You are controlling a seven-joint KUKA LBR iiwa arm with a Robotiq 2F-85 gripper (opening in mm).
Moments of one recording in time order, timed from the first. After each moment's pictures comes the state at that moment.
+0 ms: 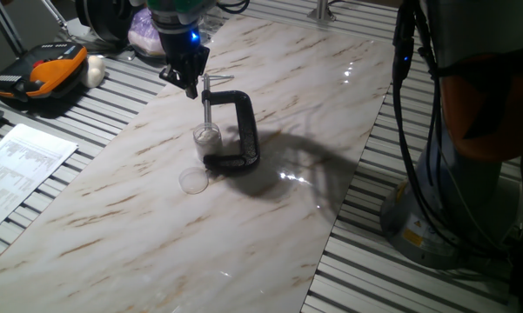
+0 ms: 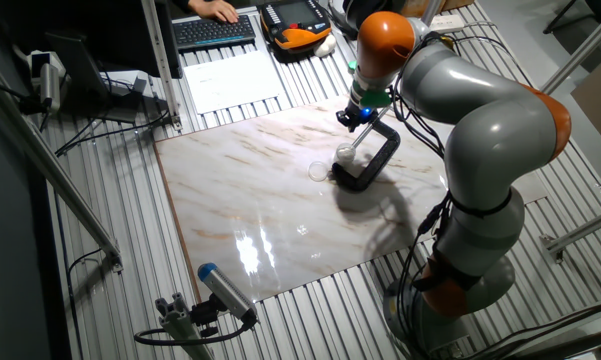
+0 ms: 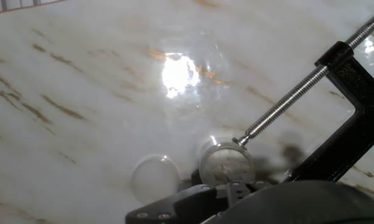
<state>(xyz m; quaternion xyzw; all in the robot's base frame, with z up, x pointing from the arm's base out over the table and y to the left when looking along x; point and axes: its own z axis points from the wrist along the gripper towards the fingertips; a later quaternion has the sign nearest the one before) 0.543 0.035 0.204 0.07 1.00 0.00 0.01</state>
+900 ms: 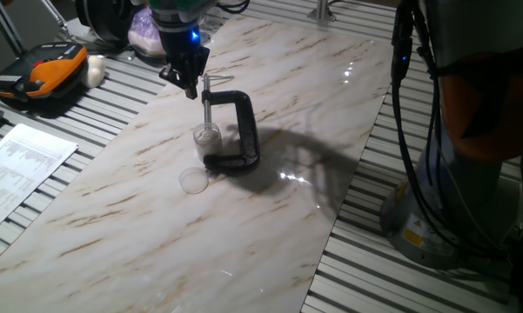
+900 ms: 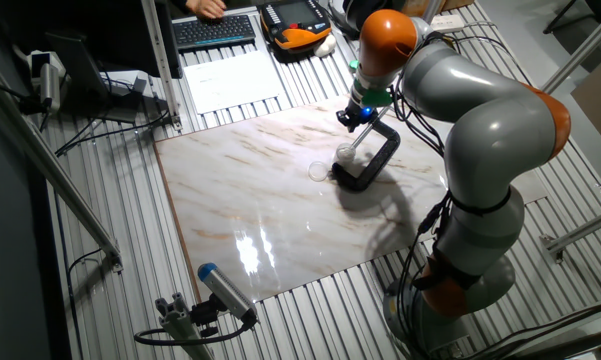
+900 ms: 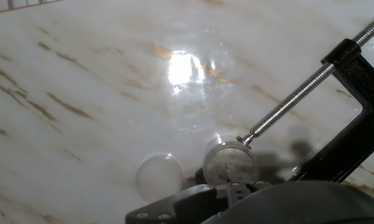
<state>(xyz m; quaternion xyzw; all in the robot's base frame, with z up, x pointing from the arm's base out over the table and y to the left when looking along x) 0.543 0.037 0.202 0.06 1.00 0.02 0.01</state>
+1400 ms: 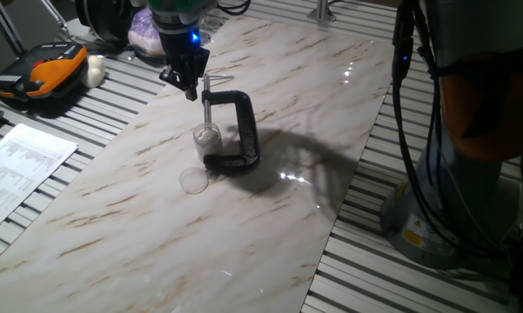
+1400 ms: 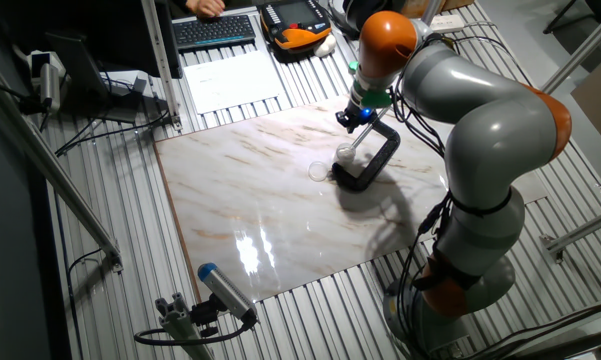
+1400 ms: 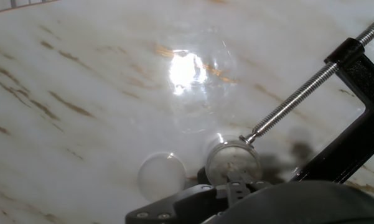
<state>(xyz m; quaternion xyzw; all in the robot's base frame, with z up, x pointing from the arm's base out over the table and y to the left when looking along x) 0.542 0.039 0.202 0.06 1.00 0.02 0.01</state>
